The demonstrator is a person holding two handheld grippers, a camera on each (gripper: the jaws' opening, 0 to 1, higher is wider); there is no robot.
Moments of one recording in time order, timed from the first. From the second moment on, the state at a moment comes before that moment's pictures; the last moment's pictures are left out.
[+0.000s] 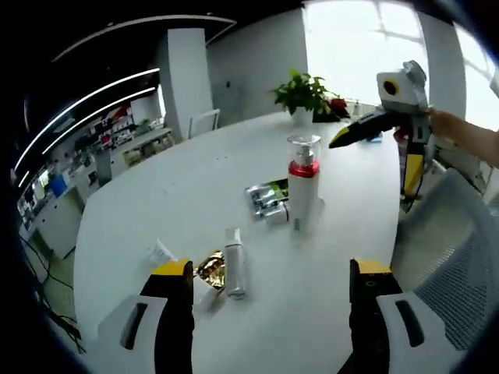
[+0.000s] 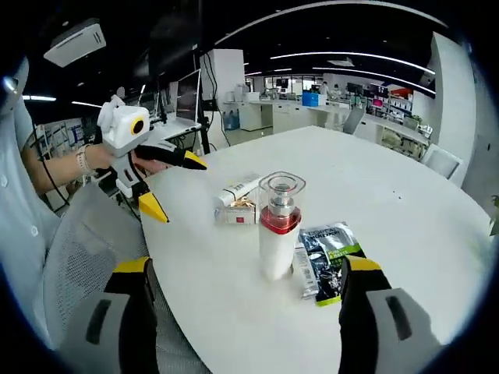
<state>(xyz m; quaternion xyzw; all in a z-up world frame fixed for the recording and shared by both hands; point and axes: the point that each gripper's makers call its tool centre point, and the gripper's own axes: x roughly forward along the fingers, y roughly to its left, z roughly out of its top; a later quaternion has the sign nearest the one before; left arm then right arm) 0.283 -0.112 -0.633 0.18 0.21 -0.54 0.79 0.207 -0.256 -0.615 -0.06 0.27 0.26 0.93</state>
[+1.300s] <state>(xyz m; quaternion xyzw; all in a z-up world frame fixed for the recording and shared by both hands) 0.257 -0.073 -0.611 0.13 0.22 -0.53 0.81 0.192 -0.263 -0.597 0.01 0.22 0.14 0.96</state>
